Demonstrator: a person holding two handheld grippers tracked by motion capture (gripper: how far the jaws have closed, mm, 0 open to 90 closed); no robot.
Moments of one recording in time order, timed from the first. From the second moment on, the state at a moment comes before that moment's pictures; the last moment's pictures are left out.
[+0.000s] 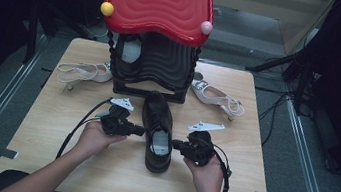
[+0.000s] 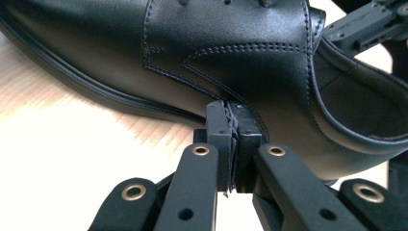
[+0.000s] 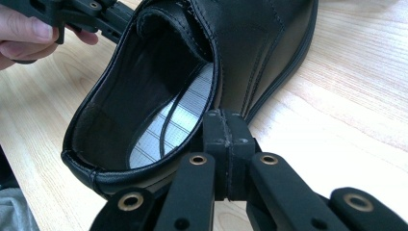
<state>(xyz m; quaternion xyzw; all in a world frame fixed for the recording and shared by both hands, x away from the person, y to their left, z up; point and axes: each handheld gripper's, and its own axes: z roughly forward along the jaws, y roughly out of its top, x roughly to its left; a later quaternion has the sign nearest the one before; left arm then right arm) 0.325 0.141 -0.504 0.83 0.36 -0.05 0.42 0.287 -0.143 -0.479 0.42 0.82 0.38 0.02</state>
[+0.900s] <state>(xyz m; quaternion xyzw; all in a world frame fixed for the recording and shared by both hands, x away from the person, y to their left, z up) 0.339 0.158 -0.488 0.82 0.38 -0.06 0.42 0.283 -0.148 -0.465 0.43 0.81 0.39 0.02</state>
